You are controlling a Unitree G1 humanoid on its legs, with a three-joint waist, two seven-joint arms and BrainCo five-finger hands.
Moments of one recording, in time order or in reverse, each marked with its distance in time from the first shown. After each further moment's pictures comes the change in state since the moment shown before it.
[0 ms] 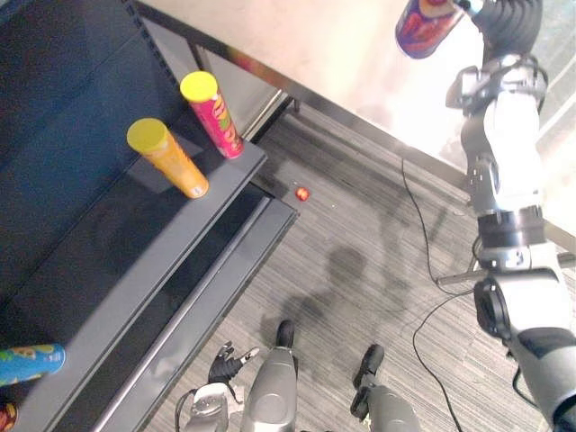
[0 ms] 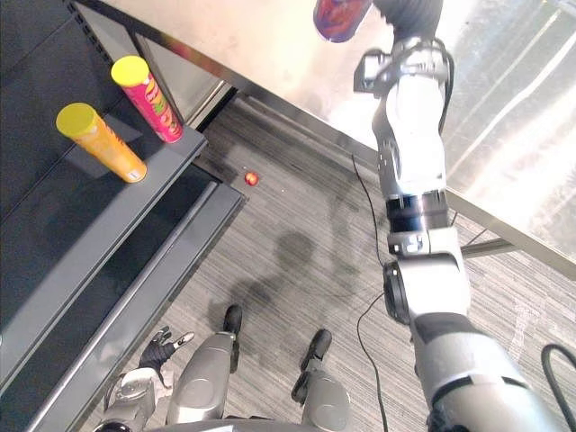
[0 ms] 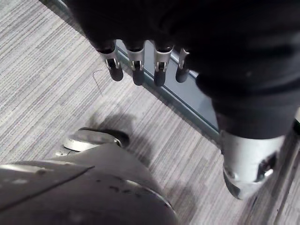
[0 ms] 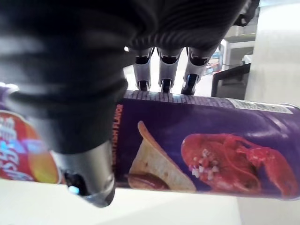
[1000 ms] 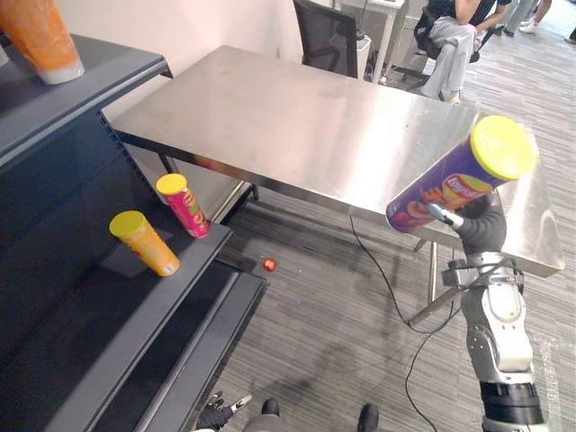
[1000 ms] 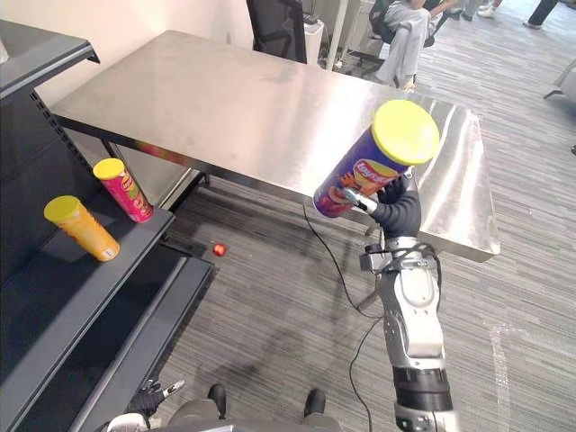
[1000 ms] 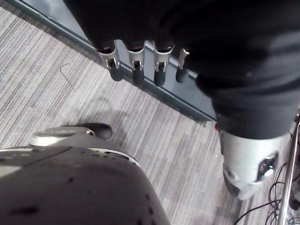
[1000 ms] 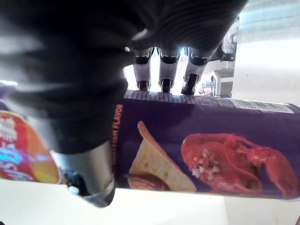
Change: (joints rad) left arm 0.120 -0.005 0.085 0.081 0.115 0.025 -0.049; right arm 0.859 0.175 -0.082 -0.477 0.045 -0.012 0.217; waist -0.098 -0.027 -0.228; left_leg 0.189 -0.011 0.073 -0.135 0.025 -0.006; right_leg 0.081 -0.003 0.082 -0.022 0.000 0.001
